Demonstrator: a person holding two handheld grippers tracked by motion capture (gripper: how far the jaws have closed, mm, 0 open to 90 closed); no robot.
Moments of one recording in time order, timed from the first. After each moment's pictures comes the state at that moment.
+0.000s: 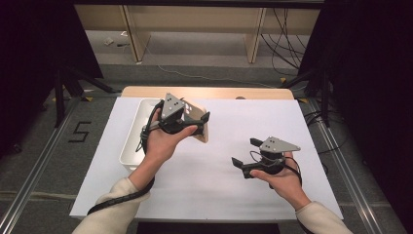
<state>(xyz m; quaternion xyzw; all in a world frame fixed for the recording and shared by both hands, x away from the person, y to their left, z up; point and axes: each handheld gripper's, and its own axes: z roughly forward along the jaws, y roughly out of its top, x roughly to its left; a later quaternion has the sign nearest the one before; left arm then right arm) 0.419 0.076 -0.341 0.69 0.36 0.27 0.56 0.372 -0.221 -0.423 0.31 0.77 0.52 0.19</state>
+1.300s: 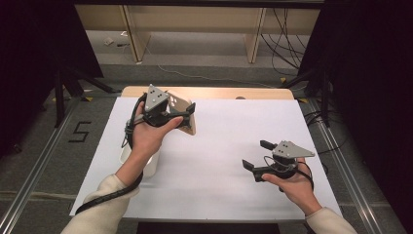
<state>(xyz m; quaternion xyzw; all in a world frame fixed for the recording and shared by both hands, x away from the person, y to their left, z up) 0.424 0.108 -0.323 0.67 0.38 0.30 0.56 0.360 -0.249 -0.423 0.30 0.77 0.53 0.21</state>
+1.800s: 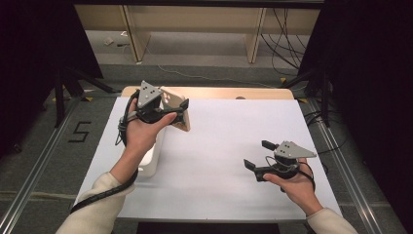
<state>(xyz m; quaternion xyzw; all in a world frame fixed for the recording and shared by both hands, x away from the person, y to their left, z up) 0.427 0.122 -0.317 0.67 0.39 0.31 0.55 0.360 -0.254 -0.424 0.31 0.77 0.52 0.21</state>
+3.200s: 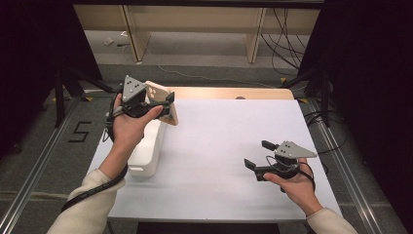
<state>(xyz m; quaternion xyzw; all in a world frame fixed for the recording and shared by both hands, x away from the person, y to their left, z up) 0.435 0.154 -0.311 0.65 0.41 0.34 0.54 0.360 -0.254 -0.425 0.31 0.76 0.53 0.21</state>
